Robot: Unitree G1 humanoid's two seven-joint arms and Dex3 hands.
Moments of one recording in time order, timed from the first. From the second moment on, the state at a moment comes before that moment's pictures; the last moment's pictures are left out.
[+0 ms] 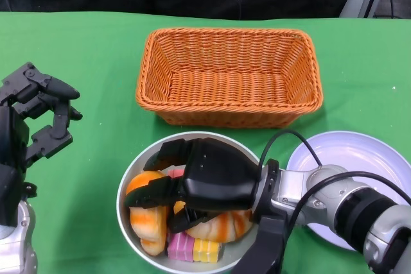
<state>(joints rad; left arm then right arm) -0.34 0.14 0.23 0.62 -0.09 -0.74 -0.05 -0.85 -0.05 0.91 0.98 -1.08 -0.74 -0.71</state>
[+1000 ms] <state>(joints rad) -0.34 0.14 0.23 0.61 -0.08 -0.74 -0.06 -0.85 -0.06 0.97 0.94 -1.10 -0.67 -0.73</state>
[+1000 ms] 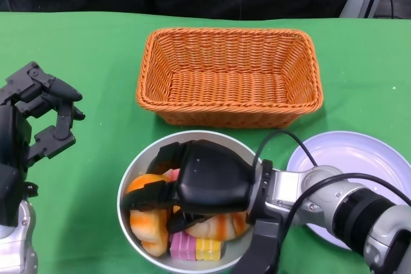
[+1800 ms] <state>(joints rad) -0.34 0.14 0.23 0.61 -0.06 -0.75 -0.04 -0.86 -0.02 1.00 1.09 -1.11 -0.76 -1.10</state>
